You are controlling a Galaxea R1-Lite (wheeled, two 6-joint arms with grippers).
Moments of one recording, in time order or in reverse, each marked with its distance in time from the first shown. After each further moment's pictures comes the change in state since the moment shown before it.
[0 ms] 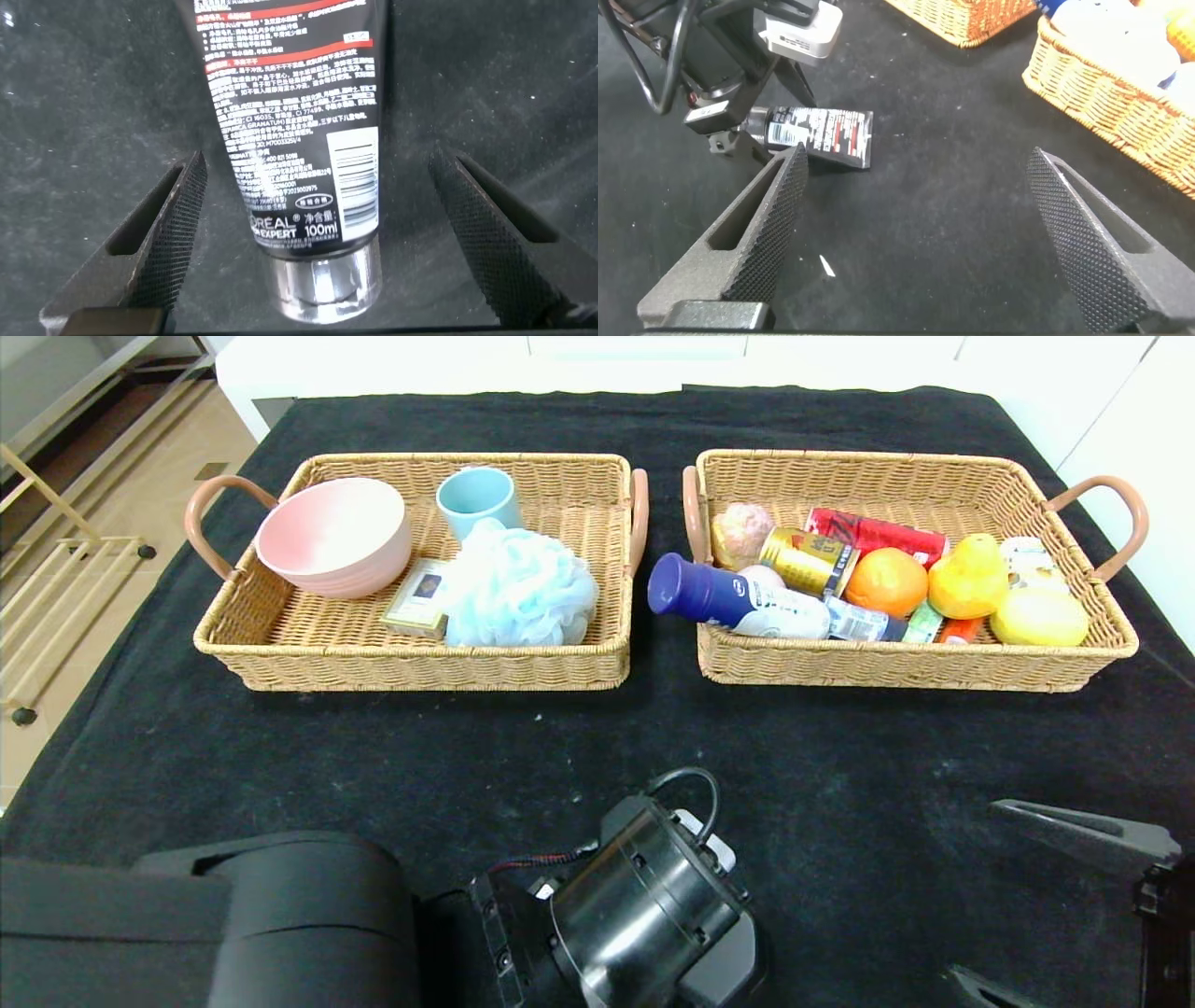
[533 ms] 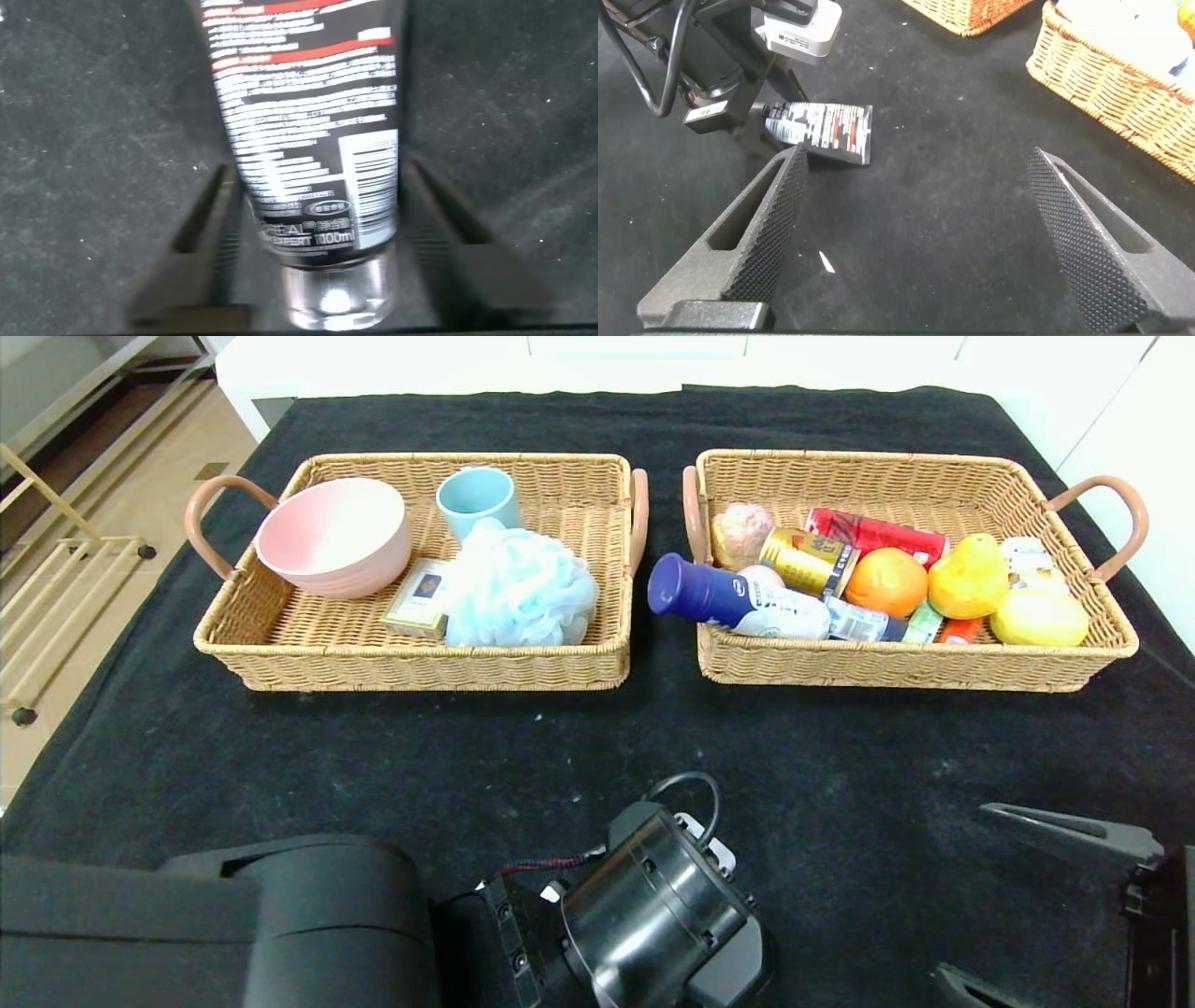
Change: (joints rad) left arm 0.000 0.015 -0.002 0.003 0.009 -0.004; right arm -0.001 0.023 0.001 0.000 -0.003 0.003
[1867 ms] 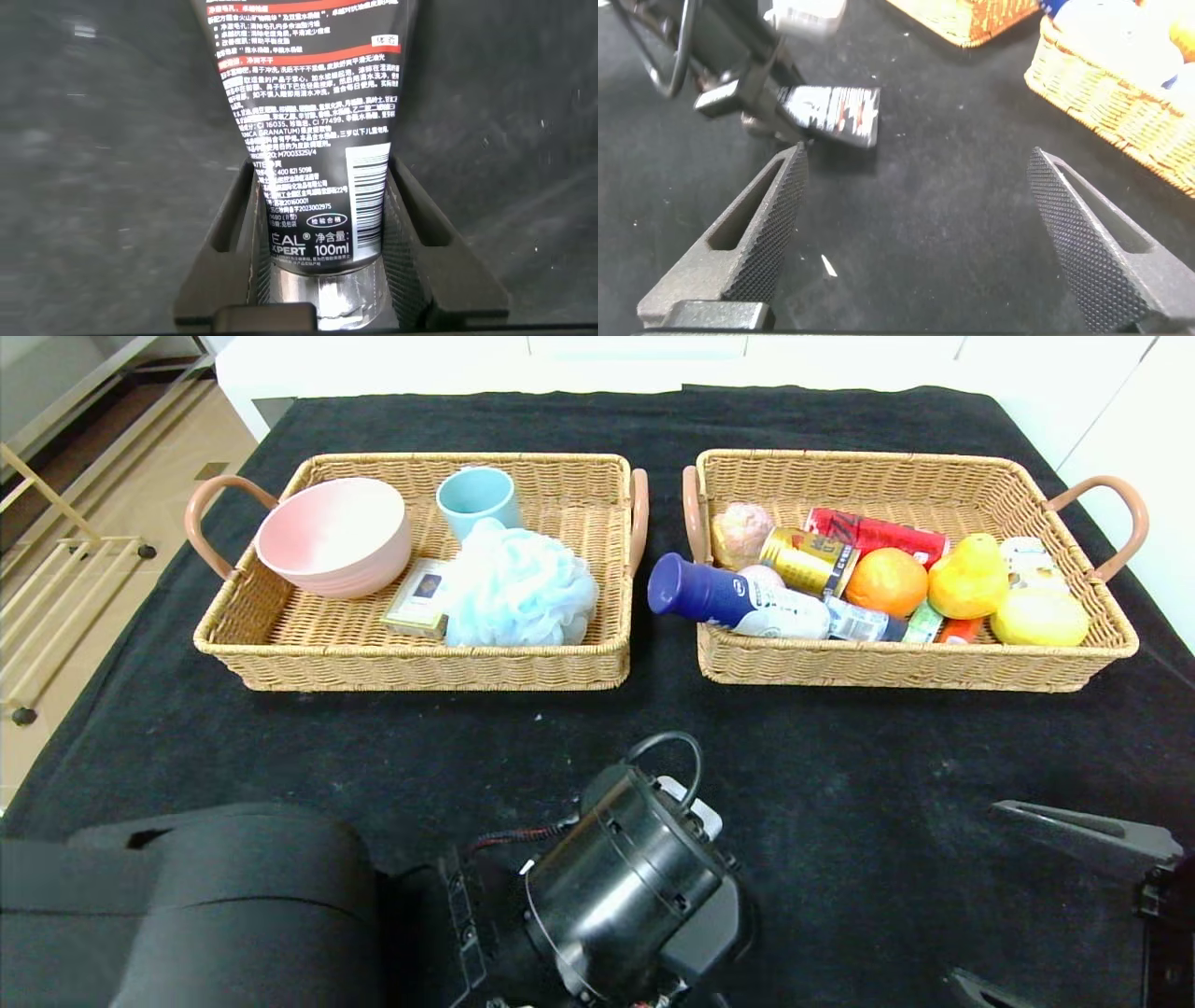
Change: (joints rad) left arm 0.009 -0.046 -0.019 0.000 0.039 -0.007; right arm 0.005 -0.026 0.003 -0.006 0.007 -0.004
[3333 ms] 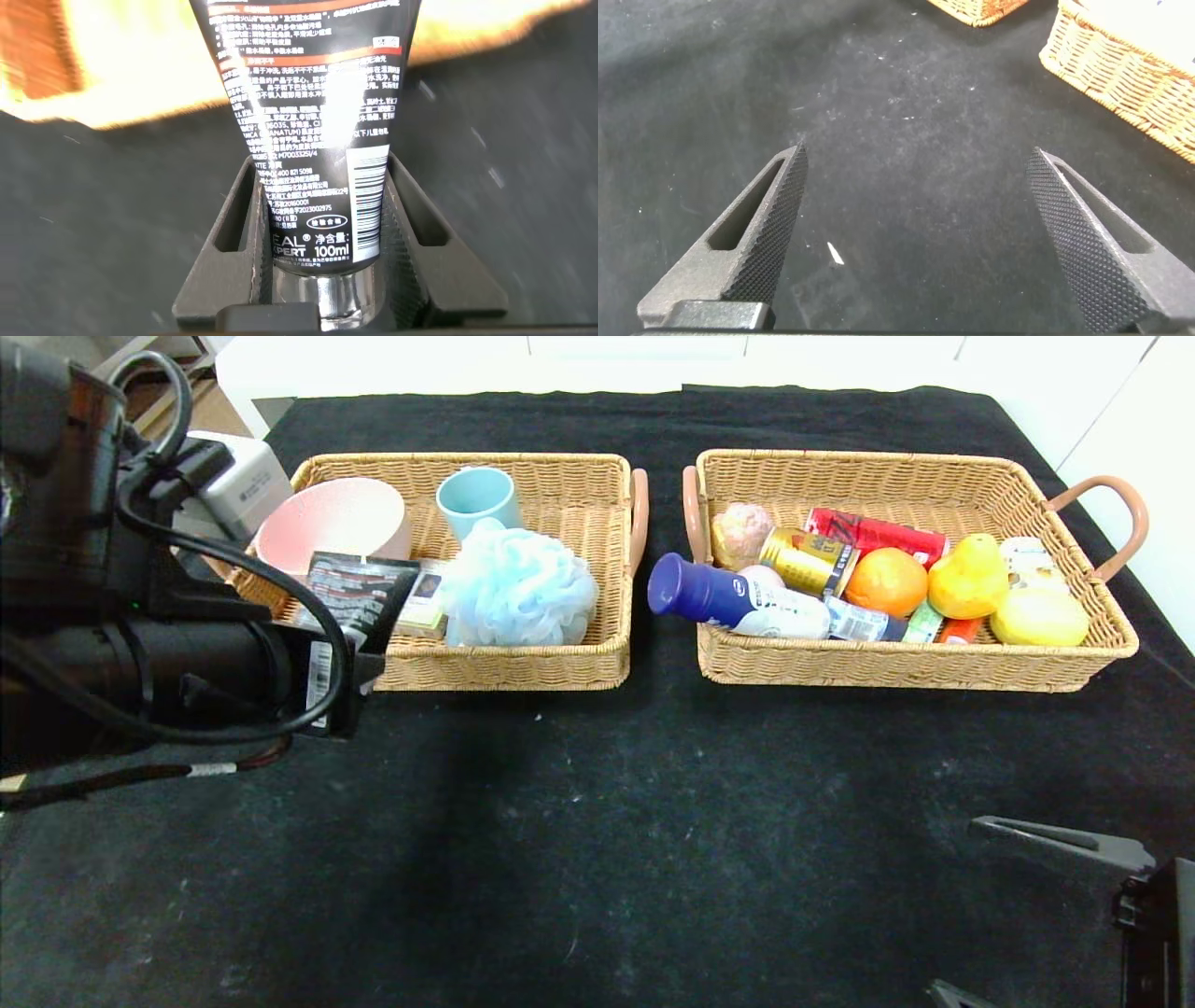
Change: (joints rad) left arm 0.554 -0.350 -0.074 -0.078 -0.044 0.115; right arm 0.006 0.031 0.014 0.001 -0.003 0.000
